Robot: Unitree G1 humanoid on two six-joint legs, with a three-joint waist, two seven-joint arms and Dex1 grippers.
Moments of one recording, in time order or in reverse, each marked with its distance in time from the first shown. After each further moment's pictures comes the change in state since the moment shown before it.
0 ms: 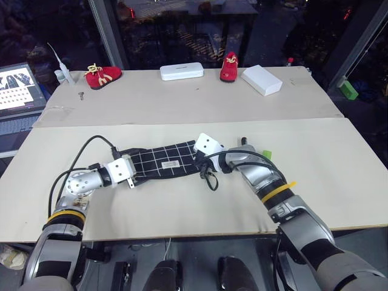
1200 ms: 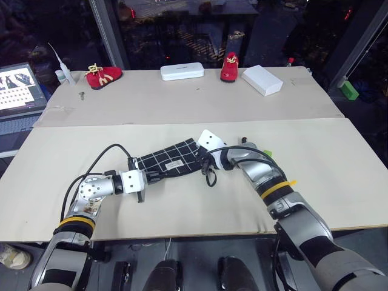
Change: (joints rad) left arm 0.092 -0.020 -0.047 -0.198 -0.068 0.062 -0.115; right arm -0.031 0.013 -0.042 0.078 -0.012 -0.015 -0.009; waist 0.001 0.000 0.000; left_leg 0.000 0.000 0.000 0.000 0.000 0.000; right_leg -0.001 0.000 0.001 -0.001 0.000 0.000
